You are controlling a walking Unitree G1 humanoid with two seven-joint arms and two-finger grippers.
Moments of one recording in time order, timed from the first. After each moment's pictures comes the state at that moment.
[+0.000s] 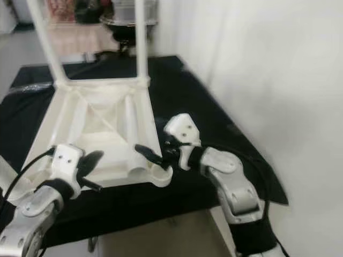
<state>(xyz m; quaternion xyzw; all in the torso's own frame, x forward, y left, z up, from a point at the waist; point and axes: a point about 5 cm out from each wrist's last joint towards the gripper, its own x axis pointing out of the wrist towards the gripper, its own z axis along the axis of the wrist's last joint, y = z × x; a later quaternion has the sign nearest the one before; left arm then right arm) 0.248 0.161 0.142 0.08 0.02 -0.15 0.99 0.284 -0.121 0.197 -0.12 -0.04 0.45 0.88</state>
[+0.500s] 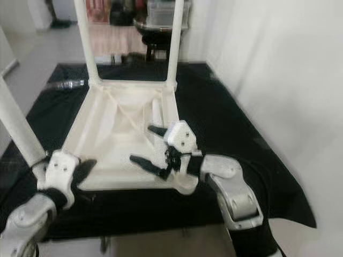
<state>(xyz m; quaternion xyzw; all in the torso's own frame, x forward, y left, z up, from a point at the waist) 0.240 0.161 0.139 0.09 0.03 -0.16 0.98 0.277 -0.135 0.200 -0.19 -0.05 0.48 0.85</state>
